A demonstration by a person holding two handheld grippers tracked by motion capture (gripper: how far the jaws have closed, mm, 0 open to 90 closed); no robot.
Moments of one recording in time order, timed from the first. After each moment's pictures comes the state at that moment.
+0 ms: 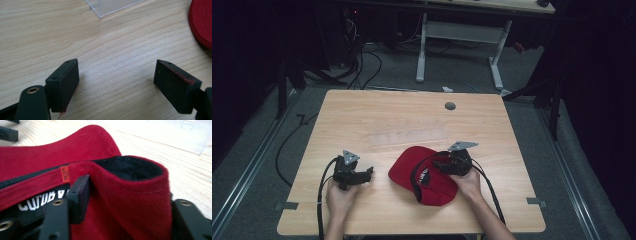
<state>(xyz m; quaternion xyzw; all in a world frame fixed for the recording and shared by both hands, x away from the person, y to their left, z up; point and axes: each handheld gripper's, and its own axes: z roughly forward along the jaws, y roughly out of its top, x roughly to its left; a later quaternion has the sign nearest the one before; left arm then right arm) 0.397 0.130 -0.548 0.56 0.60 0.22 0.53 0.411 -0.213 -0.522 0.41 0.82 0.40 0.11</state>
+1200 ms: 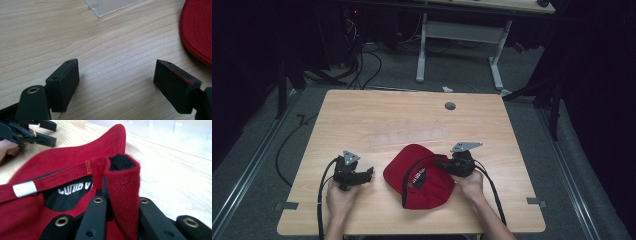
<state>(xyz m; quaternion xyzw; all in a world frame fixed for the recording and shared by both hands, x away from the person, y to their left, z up) 0.396 0.129 -0.548 0.56 0.60 0.22 0.53 0.398 -0.216 -0.503 0.37 0.82 0.44 0.06</state>
